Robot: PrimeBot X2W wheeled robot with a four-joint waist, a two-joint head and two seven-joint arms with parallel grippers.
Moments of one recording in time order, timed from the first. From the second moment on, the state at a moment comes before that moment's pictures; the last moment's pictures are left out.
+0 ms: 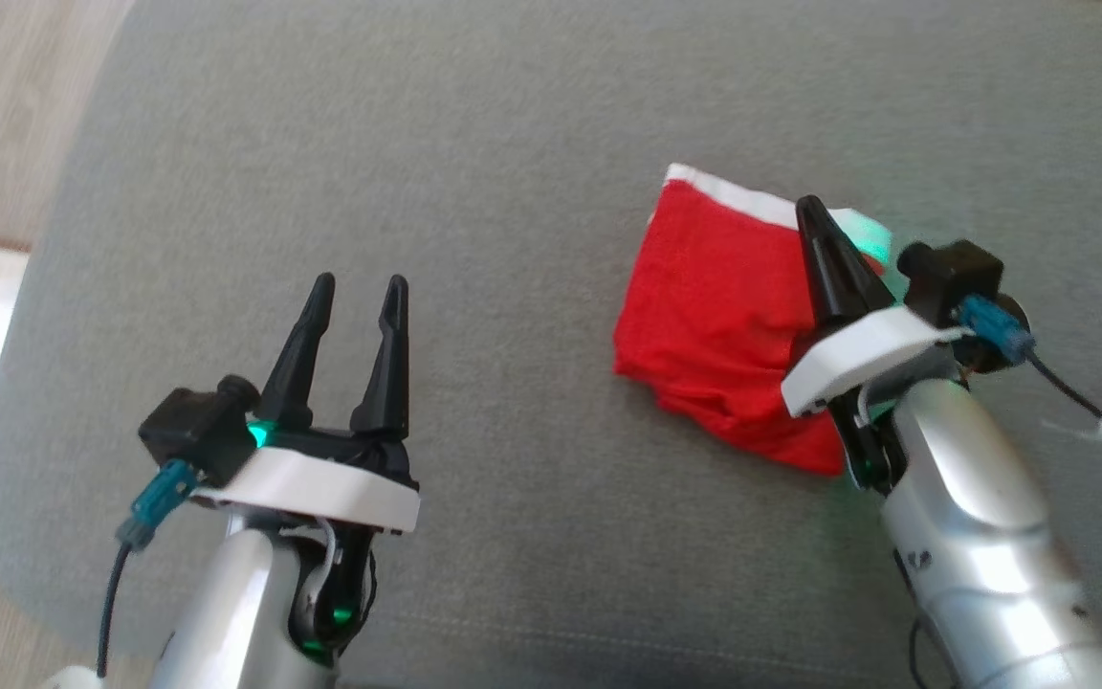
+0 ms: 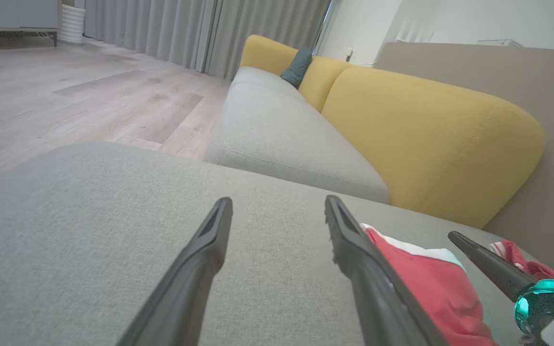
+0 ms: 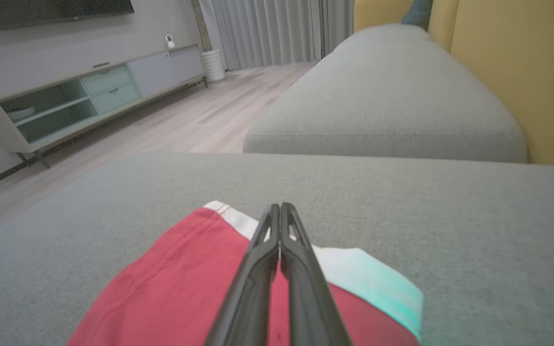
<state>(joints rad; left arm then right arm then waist) -0.18 0.04 -0.27 0.12 -0.39 -0.05 -0.26 -0.58 -0.06 0.22 0.76 0.20 0.13 -0.26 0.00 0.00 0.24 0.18</state>
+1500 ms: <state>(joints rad) -0.07 0.05 -0.25 0.12 -0.36 -0.05 -0.26 -0.13 -0.05 0.10 0.40 0.28 0.13 -0.23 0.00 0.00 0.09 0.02</state>
